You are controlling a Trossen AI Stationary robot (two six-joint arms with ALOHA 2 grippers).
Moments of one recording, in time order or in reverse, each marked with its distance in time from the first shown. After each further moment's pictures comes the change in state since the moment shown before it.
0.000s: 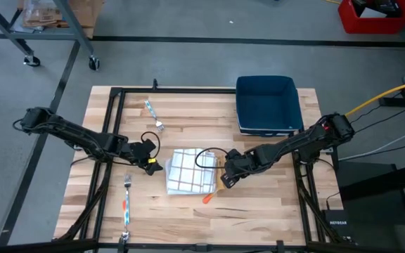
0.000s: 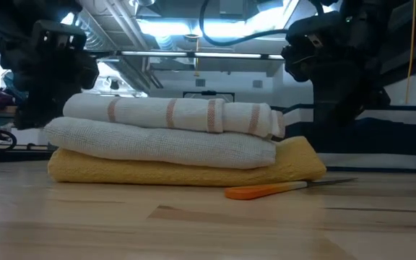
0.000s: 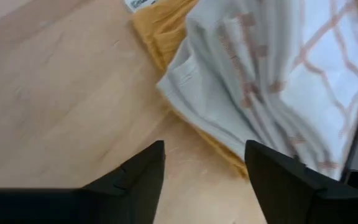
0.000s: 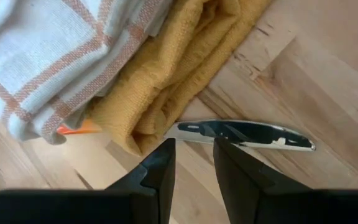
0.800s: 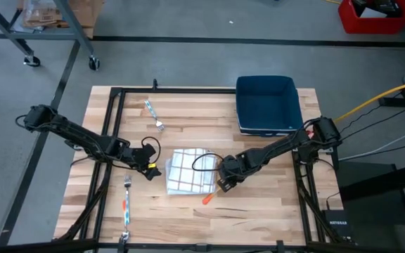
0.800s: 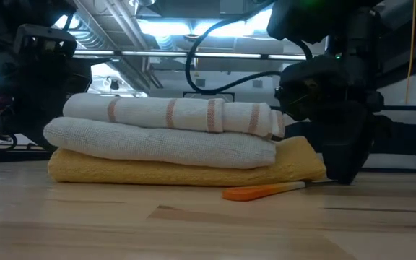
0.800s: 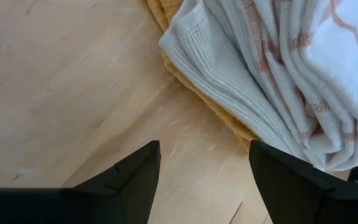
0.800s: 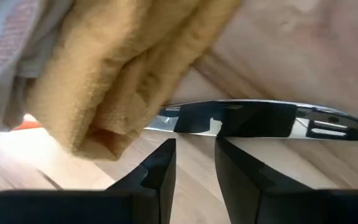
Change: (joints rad) left arm -0.070 0.058 0.000 -0.005 0.003 -0.061; right arm -0.020 0.167 0.004 0.060 -0.179 0.027
